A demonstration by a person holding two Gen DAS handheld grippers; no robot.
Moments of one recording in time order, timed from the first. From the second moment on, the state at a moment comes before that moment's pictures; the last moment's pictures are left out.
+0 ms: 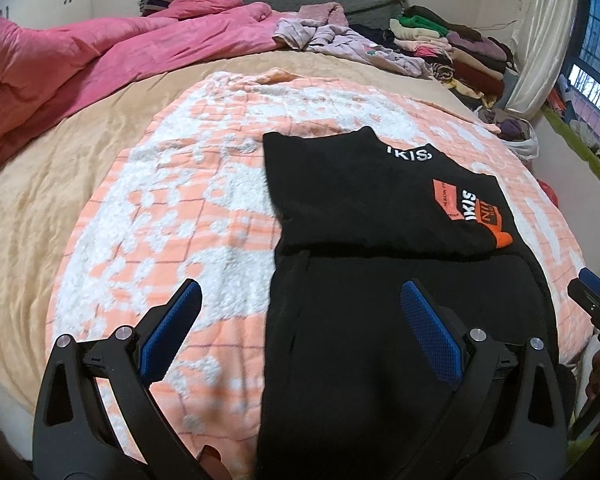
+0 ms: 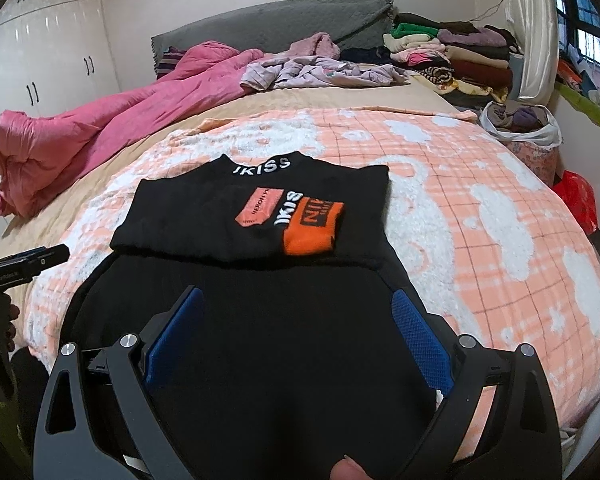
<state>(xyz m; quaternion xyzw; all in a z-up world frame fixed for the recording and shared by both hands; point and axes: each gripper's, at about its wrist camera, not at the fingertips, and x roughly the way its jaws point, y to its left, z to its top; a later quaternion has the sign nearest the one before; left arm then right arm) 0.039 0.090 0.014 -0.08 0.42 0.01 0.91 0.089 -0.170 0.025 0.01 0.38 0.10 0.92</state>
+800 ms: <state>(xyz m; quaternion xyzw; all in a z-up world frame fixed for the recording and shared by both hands) -0.018 0.120 -0.008 -0.10 0.44 0.01 0.89 0.054 -0.197 0.008 0.00 0.39 0.08 0.92</state>
